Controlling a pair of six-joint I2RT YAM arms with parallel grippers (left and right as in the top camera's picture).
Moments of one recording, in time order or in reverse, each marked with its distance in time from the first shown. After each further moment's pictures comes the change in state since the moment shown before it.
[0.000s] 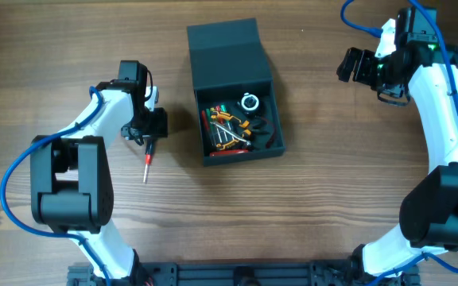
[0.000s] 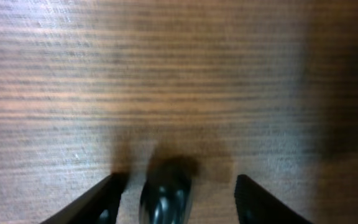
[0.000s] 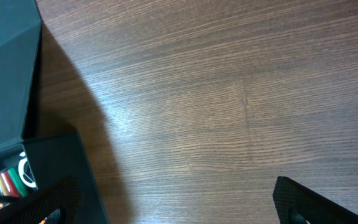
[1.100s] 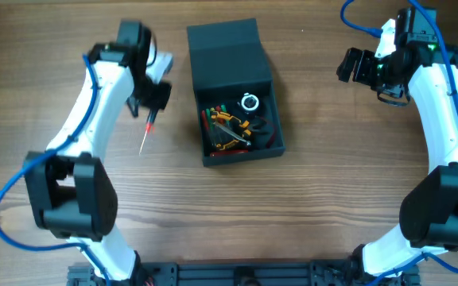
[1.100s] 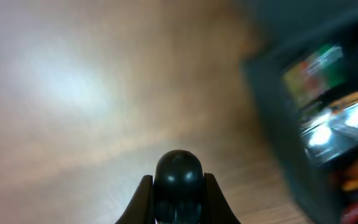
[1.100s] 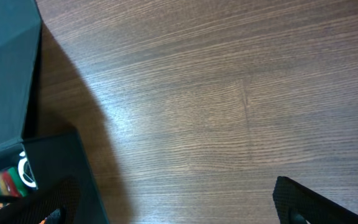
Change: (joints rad) left arm -0.091 -0.049 0.420 -0.334 -0.024 0.283; right arm 0.000 0.000 0.000 0.001 0.000 0.000
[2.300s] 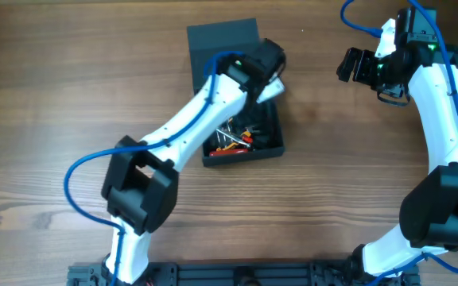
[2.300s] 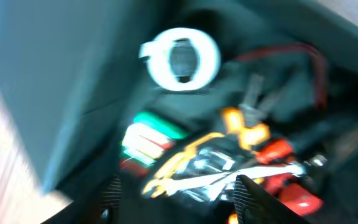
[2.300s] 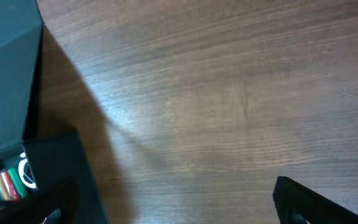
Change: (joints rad) left arm -0.494 0.192 0.207 -0.027 -0.220 0.095; right arm 0.000 0.000 -0.002 0.037 0.000 0.000
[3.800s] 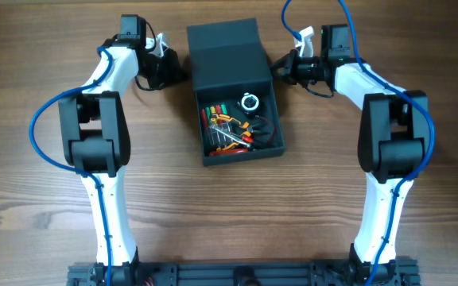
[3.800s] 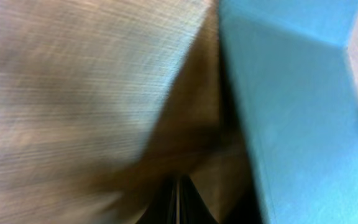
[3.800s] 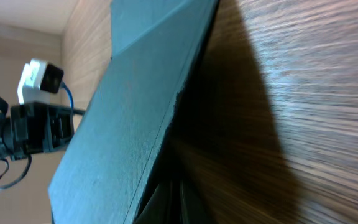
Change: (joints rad) left arm 0.610 0.343 0.021 0.433 0.787 -0.683; right arm 0.195 0.511 -0.001 0.705 -0.655 0.294
